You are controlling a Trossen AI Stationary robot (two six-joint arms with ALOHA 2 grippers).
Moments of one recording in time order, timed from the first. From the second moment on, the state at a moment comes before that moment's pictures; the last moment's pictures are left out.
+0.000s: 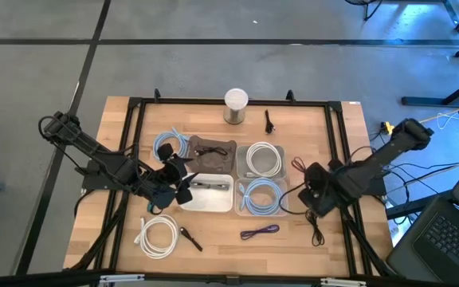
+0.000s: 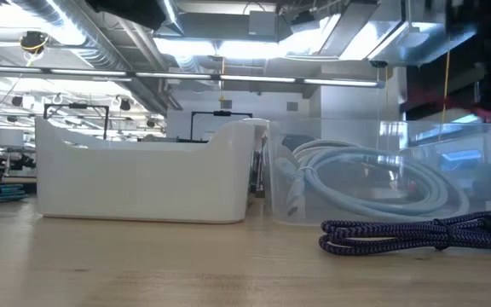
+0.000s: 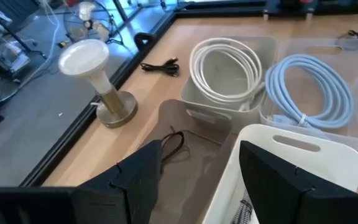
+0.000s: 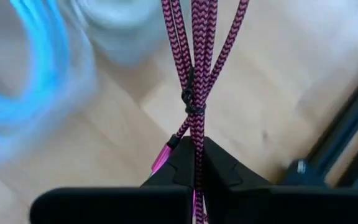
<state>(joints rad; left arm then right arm) -0.51 1.23 1.04 -0.71 -0.93 -0.54 0.69 1.25 0.91 -1.35 0.52 1.48</state>
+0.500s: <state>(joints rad) -0.34 1.43 1.03 -0.11 -0.91 -0.14 0.77 1.25 1.05 -0.85 1.21 0.84</state>
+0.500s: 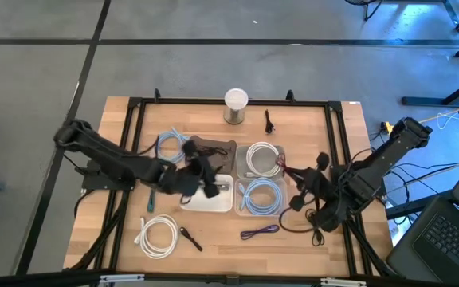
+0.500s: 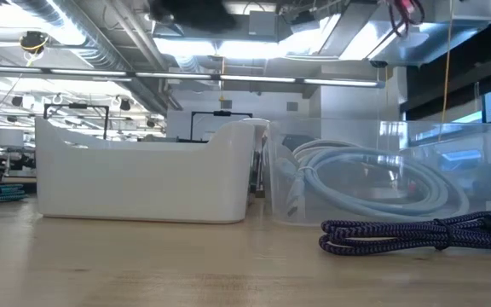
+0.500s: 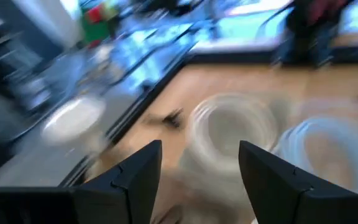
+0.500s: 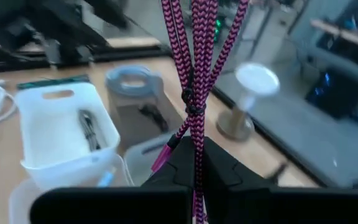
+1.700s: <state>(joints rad) -0.05 1.56 1.04 0.66 0.16 0.05 0.46 1.29 1.05 -0.11 0.68 0.04</state>
